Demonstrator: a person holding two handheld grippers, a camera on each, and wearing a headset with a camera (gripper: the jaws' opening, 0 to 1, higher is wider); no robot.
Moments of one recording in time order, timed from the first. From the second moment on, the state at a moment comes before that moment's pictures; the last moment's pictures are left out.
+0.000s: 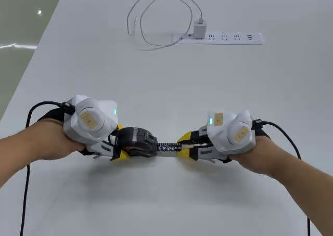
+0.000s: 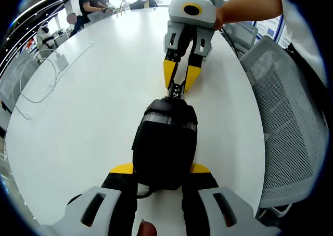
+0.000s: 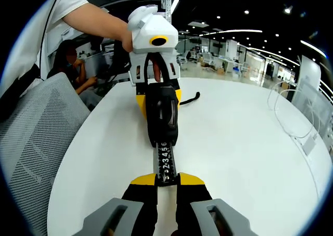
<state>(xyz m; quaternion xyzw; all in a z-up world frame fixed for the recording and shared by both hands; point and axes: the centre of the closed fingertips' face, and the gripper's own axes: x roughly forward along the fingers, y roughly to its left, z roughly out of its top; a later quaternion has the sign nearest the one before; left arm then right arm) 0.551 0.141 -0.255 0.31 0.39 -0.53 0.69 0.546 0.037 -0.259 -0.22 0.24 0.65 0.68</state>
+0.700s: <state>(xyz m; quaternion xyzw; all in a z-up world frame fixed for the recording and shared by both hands) 0.552 0.142 -0.256 0.31 0.39 -0.53 0.68 0.548 0.019 -0.259 -0.23 0.25 0.64 0.68</state>
